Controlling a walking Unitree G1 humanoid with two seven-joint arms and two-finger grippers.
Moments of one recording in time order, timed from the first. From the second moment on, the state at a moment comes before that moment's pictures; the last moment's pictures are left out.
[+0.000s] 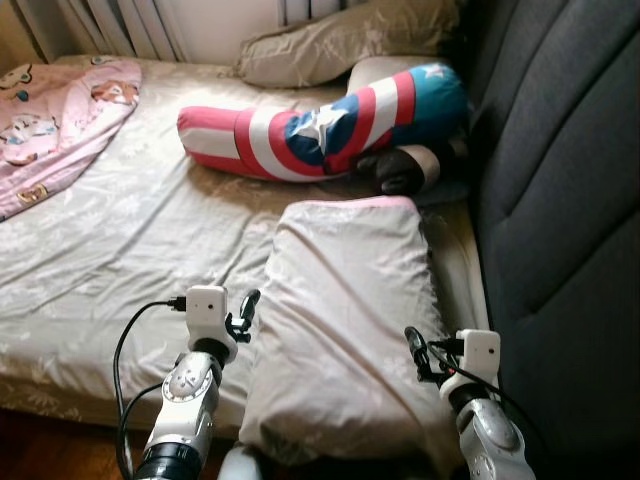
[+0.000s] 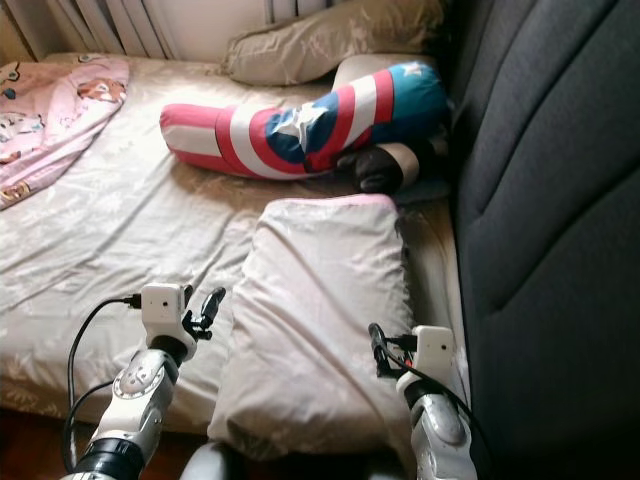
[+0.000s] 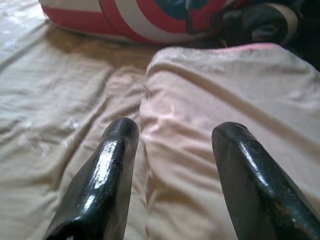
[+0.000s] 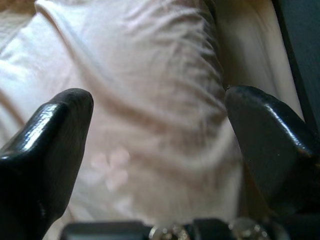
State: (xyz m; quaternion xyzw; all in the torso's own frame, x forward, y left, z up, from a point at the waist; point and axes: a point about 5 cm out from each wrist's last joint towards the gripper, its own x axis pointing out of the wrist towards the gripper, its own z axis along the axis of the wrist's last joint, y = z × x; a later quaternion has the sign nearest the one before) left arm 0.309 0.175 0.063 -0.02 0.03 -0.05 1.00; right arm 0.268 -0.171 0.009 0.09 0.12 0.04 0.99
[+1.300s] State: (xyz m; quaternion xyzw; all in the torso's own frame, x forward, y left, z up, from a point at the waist) left arm 0.315 0.174 0.082 -0.02 0.02 -0.08 1.00; right arm 0.335 -0.182 0.042 0.06 0.22 0.02 0.97
